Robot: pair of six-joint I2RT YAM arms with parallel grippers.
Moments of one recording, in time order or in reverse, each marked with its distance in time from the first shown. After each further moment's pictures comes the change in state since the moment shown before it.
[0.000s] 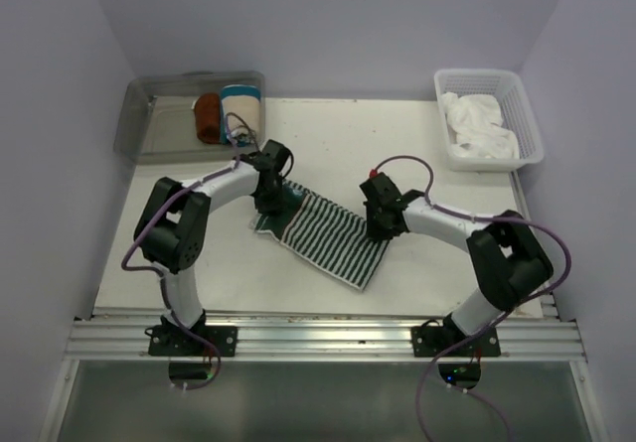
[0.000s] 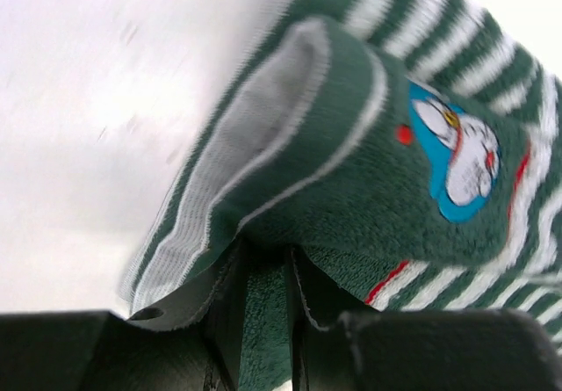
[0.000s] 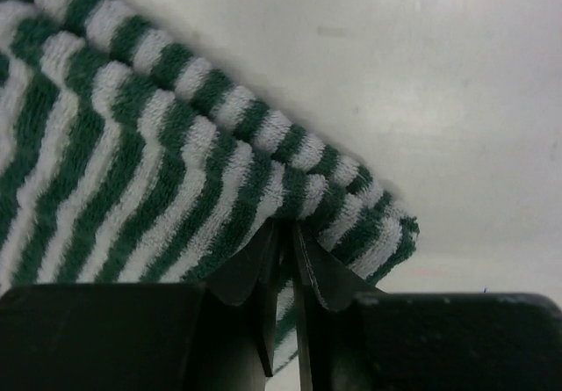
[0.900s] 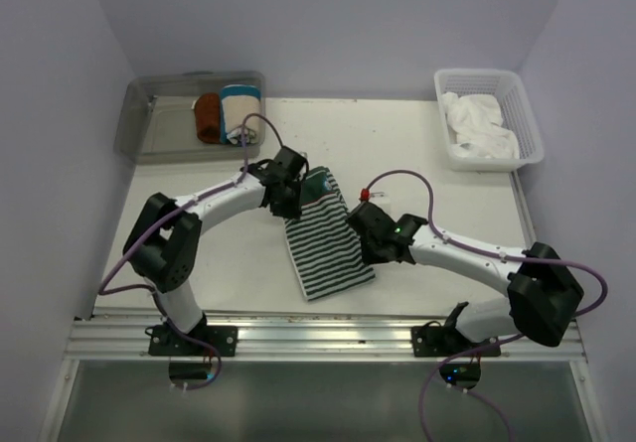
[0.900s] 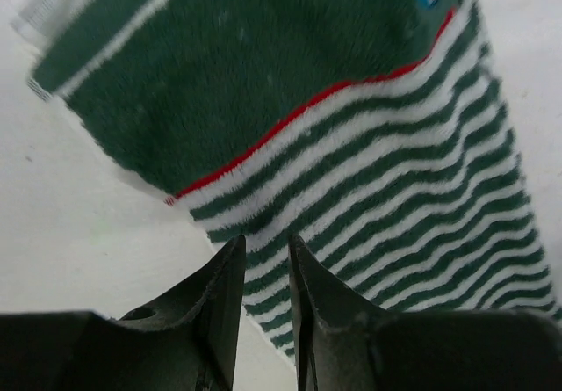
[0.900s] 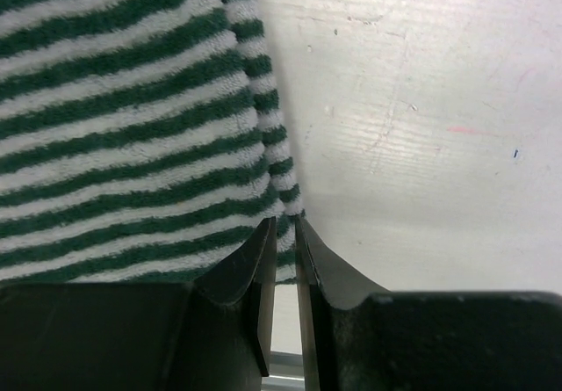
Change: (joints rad) left arm -0.136 -0.090 0.064 0.044 0.060 0.109; right arm 0.294 -0.299 -0.120 -0.163 0.177 0.211
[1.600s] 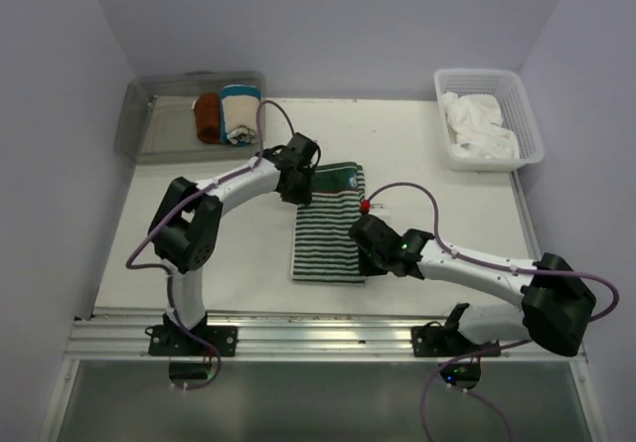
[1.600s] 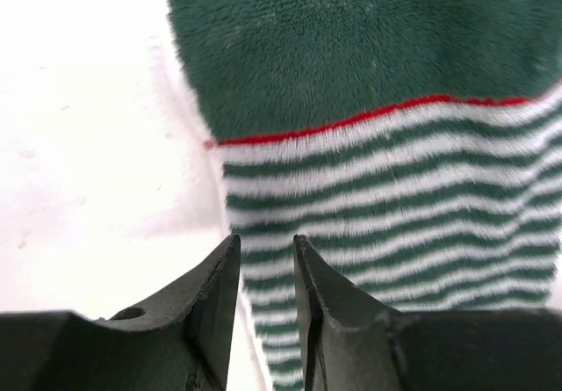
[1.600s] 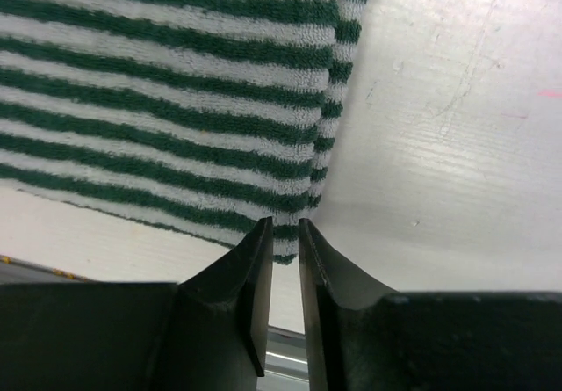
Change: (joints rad) left arm -0.005 0.227 0.181 -0.015 -0.005 0.016; right arm 0.062 -0.060 -0.124 0.103 -0.078 0.080
